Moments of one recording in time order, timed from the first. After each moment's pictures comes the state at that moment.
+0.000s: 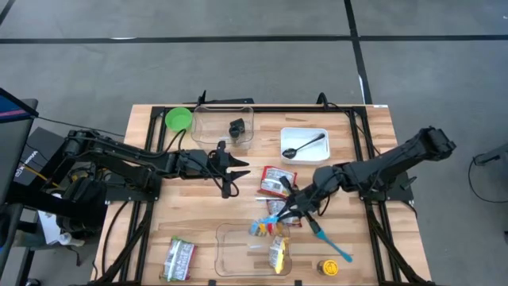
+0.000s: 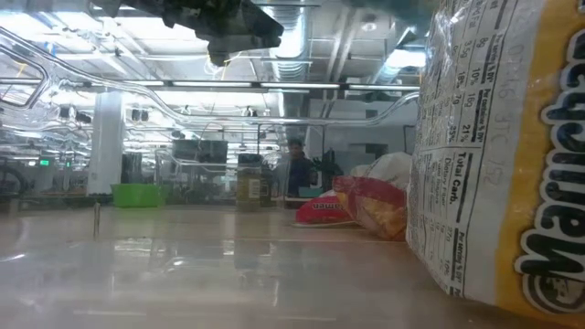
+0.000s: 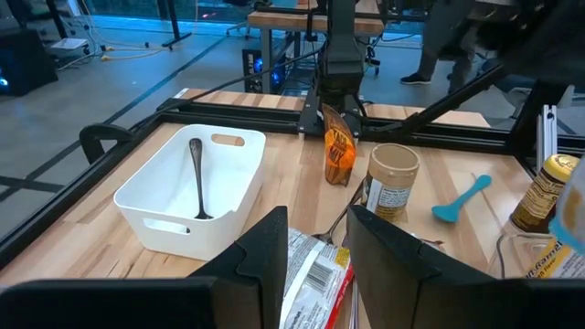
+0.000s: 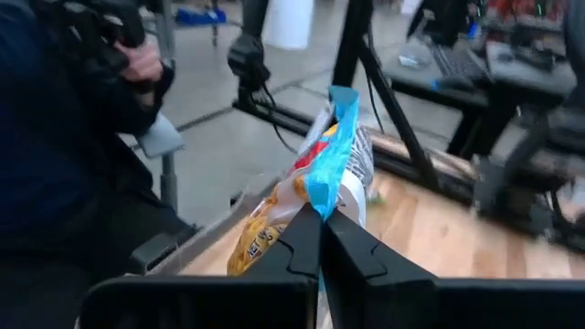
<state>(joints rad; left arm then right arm) -0.12 1.28 0.74 0.30 -0.28 -0.08 0.33 1.35 0.88 0.26 -0.23 -0.18</state>
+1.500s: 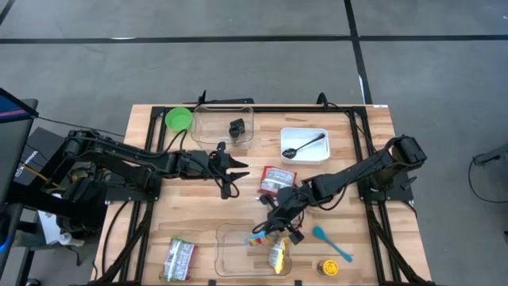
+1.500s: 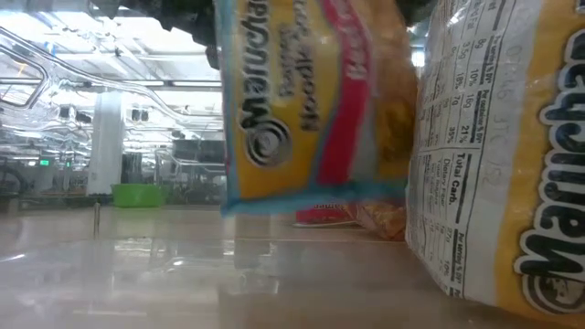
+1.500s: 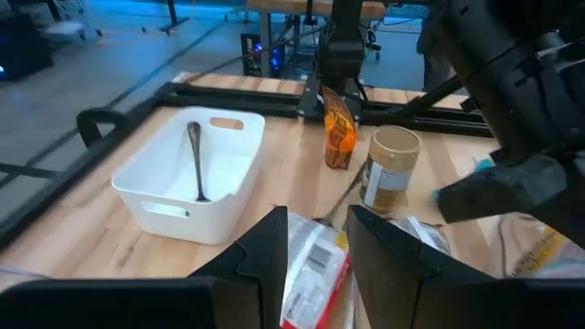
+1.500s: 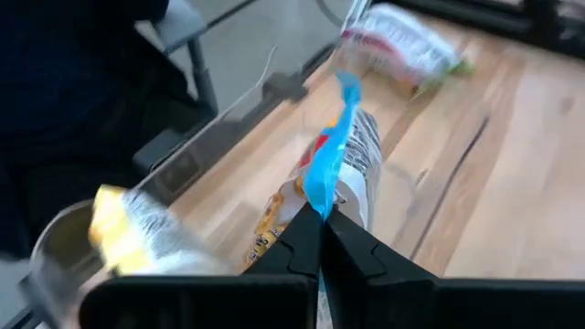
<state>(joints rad) -0.12 1.28 0.74 0.25 -0.27 -0.10 0.33 1.69 1.07 0.02 -0.29 -0.15</state>
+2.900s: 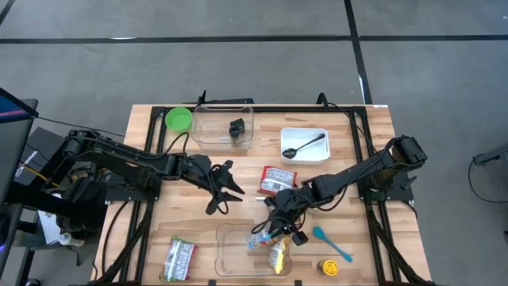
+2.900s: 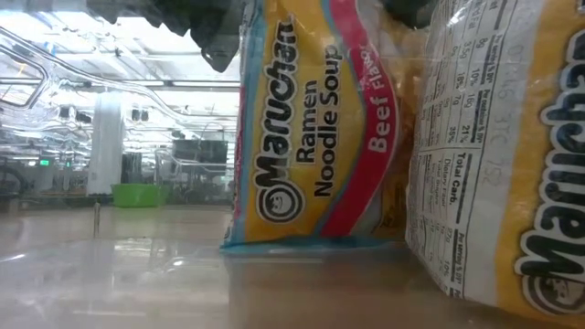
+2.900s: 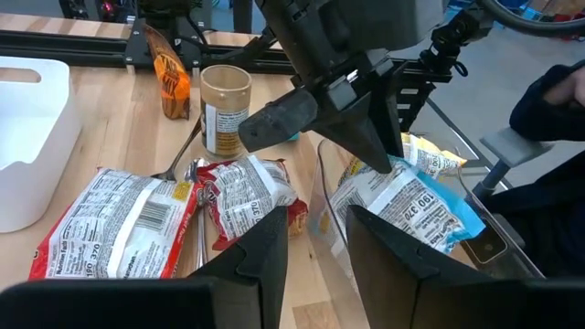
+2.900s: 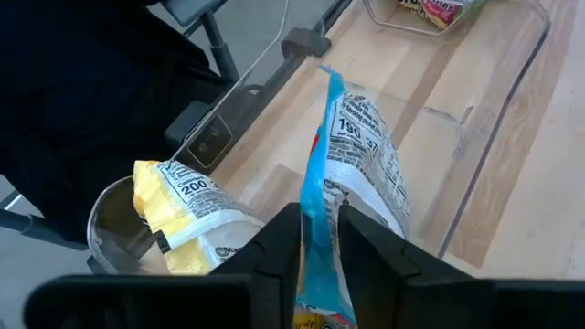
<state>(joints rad) -0.15 1.28 0.74 0.16 0.15 -0.11 0.34 1.68 1.07 -0.09 -0.34 -0.02</state>
